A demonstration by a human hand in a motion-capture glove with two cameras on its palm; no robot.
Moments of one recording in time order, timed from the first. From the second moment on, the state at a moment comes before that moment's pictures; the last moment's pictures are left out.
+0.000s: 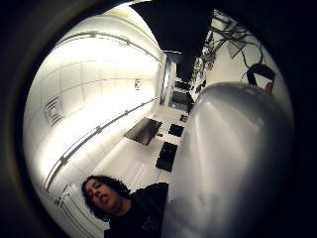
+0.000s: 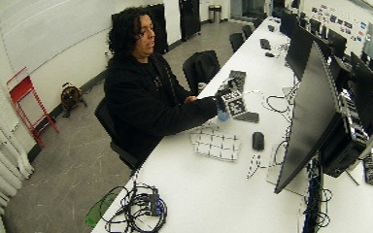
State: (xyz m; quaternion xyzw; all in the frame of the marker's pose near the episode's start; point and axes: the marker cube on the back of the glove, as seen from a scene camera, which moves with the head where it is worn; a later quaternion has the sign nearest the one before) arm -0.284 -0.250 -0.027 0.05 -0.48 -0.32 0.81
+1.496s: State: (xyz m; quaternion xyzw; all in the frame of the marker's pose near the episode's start) arm -0.153 -0.209 -0.066 0.03 -0.12 -0.28 0.95
